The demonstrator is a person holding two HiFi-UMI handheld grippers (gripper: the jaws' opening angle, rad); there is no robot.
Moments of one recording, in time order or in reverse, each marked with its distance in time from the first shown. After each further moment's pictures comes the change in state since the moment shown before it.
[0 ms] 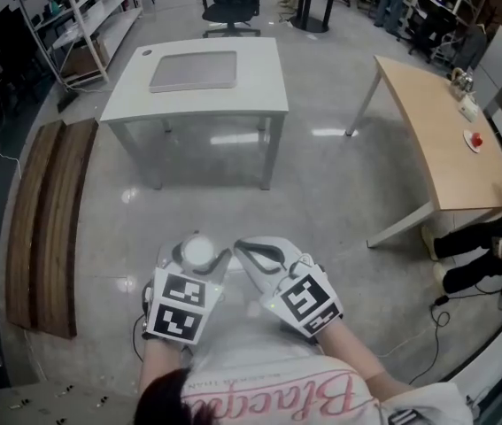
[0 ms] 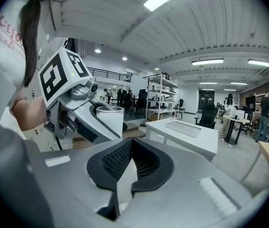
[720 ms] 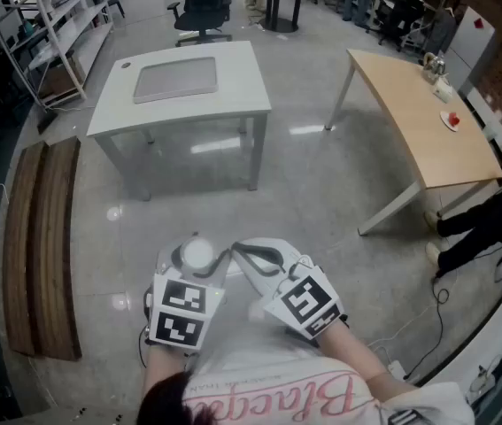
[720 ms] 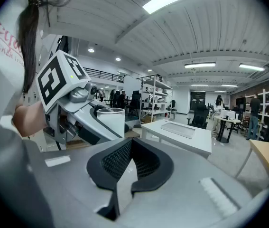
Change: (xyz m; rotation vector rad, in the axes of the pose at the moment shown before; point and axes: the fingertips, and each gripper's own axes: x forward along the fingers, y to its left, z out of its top) left arm -0.018 0.005 0.005 0.039 -0.078 -0.055; right arm 0.001 0.018 0.017 0.021 -0.016 -0.089
